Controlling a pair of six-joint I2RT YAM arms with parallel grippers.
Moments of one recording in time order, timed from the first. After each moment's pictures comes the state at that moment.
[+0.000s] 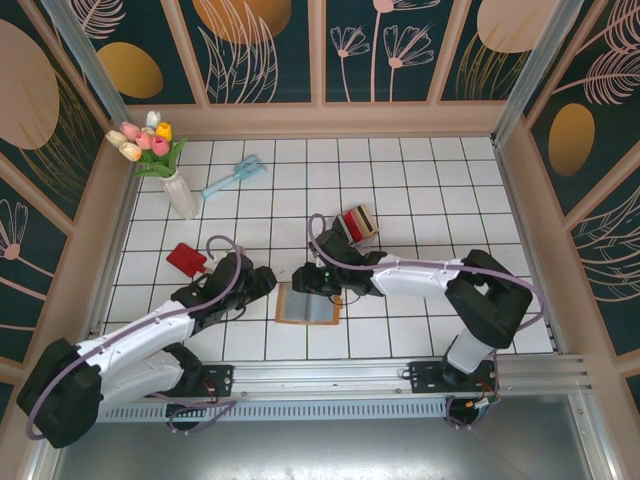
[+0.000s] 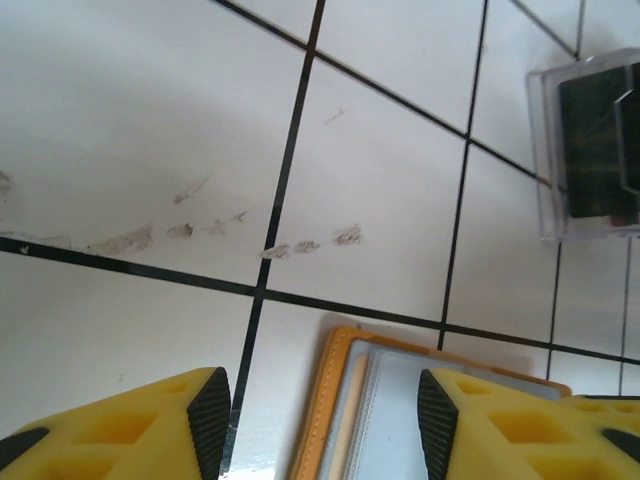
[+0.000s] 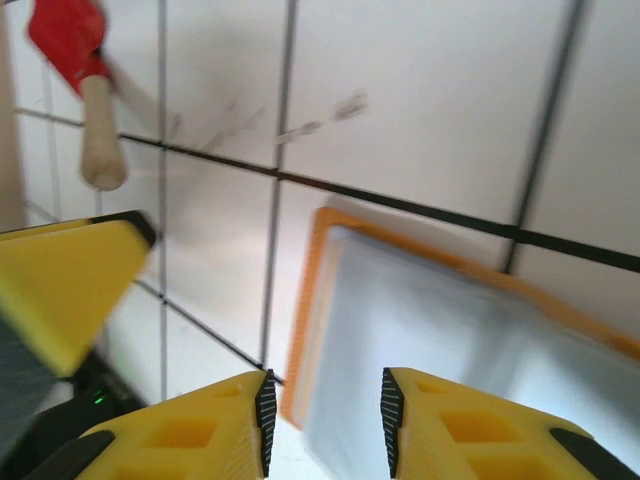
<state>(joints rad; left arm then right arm) -0.69 0.99 0.41 -0.22 -0.08 -1.04 0.96 1.61 0.87 -0.11 -0.25 0.94</state>
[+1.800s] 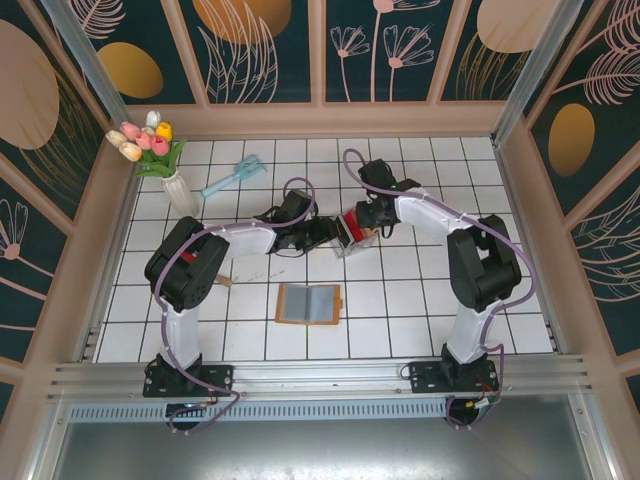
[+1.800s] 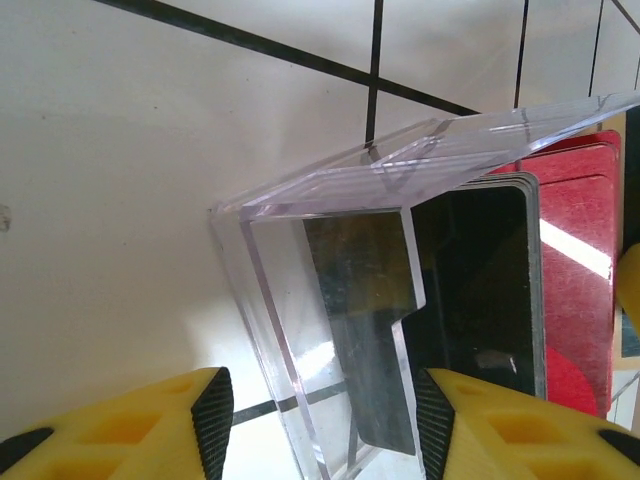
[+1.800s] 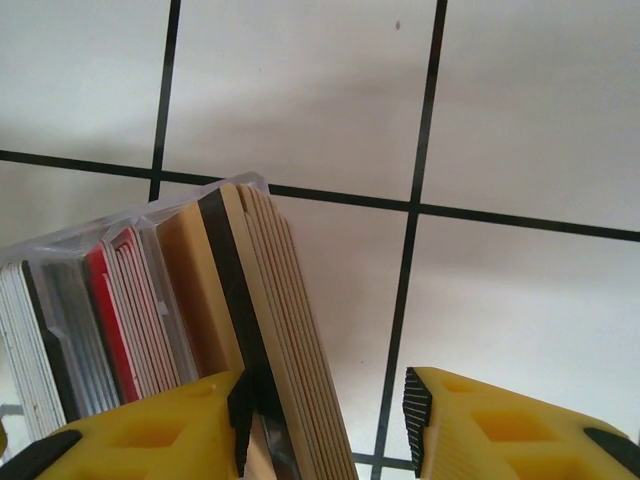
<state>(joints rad) -0.63 1.97 1.14 0.00 0.30 -0.96 0.48 1.83 1.32 -0.62 0.12 0.26</state>
